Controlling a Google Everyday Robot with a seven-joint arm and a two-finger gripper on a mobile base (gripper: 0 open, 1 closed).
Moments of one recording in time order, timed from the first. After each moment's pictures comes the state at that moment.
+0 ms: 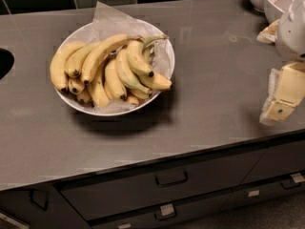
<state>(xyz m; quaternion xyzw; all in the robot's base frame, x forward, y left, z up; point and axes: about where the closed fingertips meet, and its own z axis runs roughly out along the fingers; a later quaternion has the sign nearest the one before) 0.438 -0.217 0.976 -0.60 0.78 -0.03 0.16</state>
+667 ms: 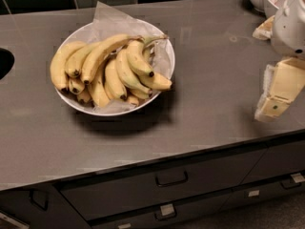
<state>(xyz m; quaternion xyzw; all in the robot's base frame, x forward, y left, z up) 0.441 -0.205 0.982 -0.61 0.78 -0.03 0.16</state>
